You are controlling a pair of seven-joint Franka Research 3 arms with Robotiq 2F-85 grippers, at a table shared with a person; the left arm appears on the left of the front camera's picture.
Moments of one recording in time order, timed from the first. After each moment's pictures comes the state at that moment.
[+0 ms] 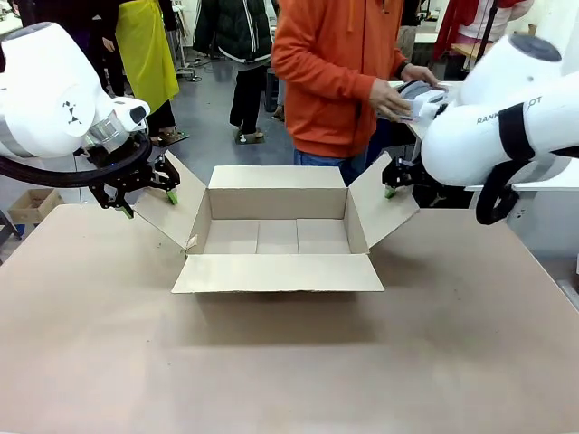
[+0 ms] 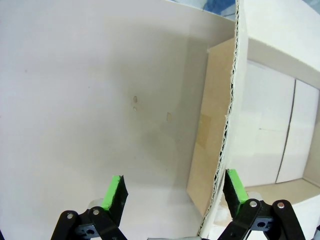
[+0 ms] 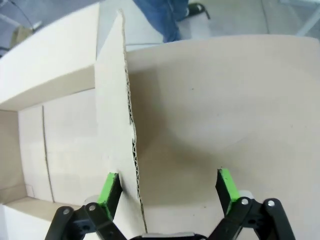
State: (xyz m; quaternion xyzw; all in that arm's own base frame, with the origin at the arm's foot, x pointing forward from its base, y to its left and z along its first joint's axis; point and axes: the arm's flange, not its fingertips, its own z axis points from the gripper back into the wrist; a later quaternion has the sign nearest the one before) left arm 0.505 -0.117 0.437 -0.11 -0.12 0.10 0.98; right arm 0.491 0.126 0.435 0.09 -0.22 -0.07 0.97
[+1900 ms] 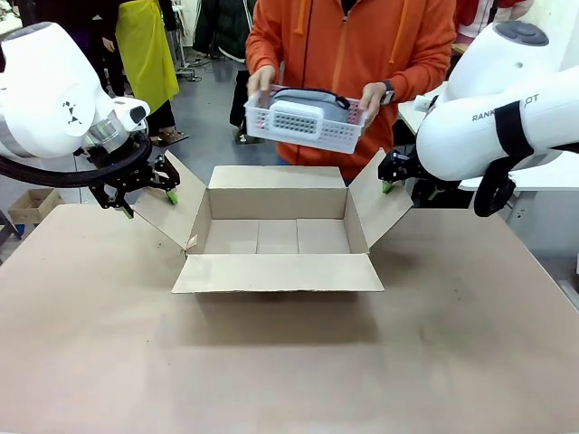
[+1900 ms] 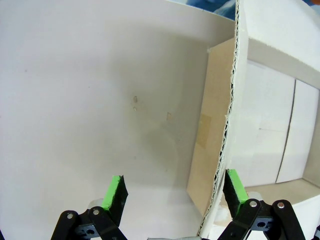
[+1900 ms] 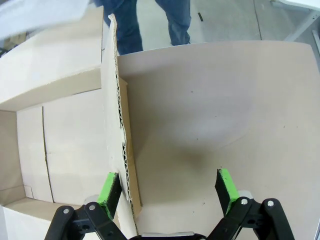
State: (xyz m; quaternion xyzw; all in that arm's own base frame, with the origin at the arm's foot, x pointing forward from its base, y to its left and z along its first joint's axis) left arm 0.505 -0.117 0.437 -0.11 -0.12 0.10 0.98; right arm 0.493 0.140 0.451 0.06 -0.22 -0.07 0.97
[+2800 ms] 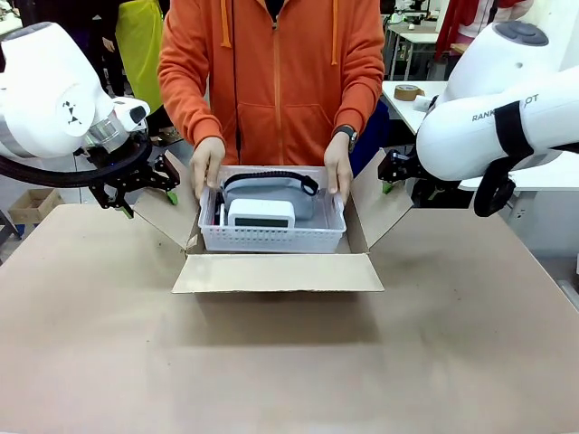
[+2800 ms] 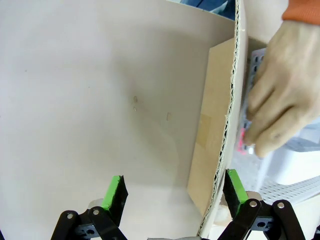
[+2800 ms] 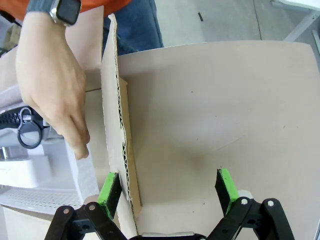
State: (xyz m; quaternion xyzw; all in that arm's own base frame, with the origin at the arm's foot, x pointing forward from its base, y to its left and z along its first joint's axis) left arm 0.505 -0.117 0.437 -0.11 -0.12 0.10 0.98; right arm 0.493 0.141 0.451 0.06 -0.22 -0.07 0.97
